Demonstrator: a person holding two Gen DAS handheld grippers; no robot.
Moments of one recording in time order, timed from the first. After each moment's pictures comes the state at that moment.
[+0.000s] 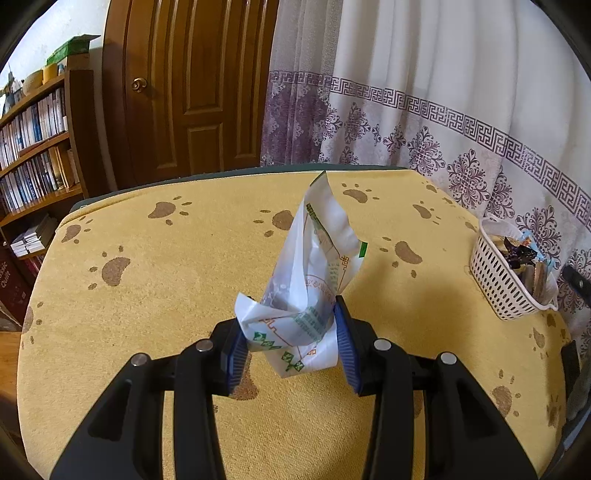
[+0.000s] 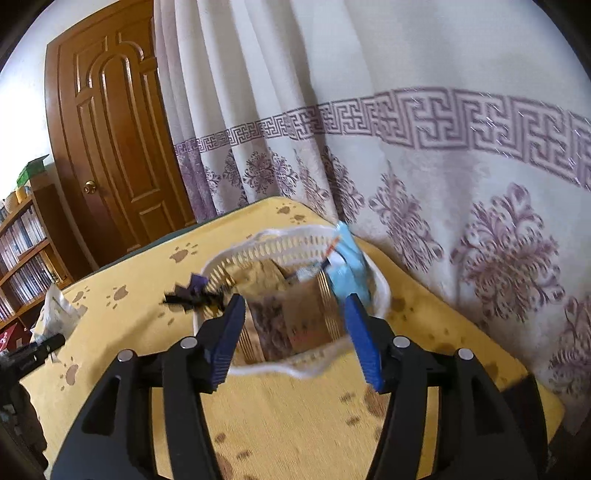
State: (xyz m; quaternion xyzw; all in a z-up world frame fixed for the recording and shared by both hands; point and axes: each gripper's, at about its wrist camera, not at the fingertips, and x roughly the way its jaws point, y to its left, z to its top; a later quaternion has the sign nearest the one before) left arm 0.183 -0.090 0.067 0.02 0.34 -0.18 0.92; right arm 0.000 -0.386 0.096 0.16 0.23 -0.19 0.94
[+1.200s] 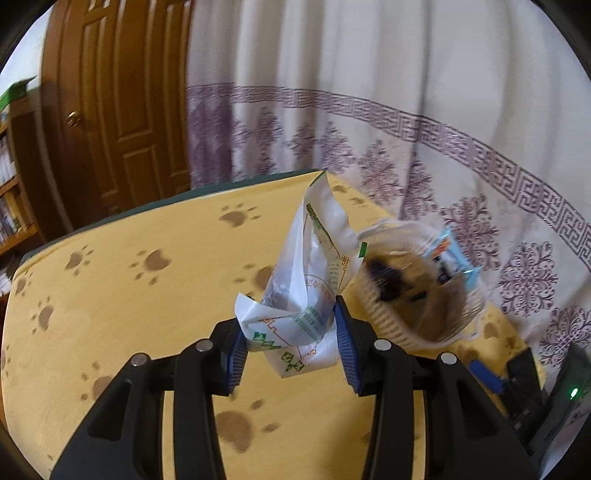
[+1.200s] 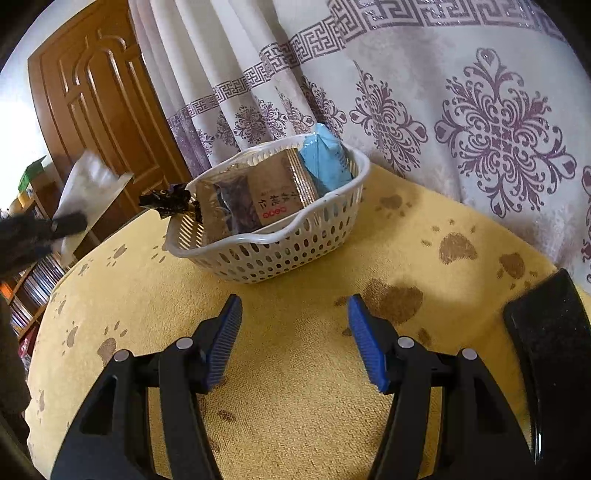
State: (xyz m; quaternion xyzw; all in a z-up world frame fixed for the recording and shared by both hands) left arm 0.149 -0.246 0.118 0.06 0.33 -0.27 0.90; right arm -0.026 -0.393 0.029 0.23 0.28 -0.16 0.92
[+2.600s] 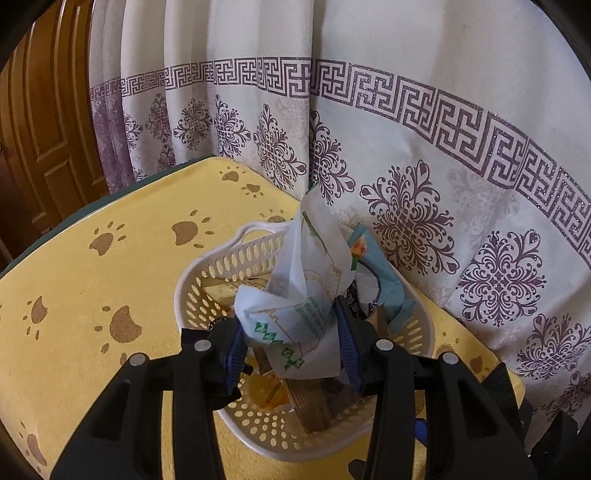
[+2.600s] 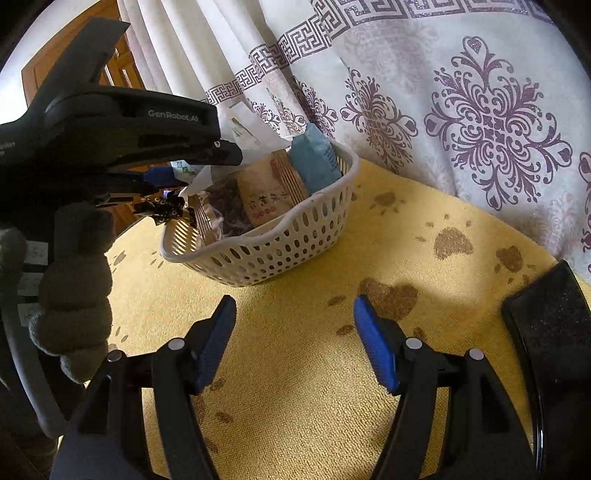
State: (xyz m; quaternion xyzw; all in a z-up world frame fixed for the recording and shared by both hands) left arm 0.166 -0.390 0.089 0.11 0.37 -0.37 0.85; right arm -0.029 -0.398 0.027 0.24 0.27 -0.16 0.92
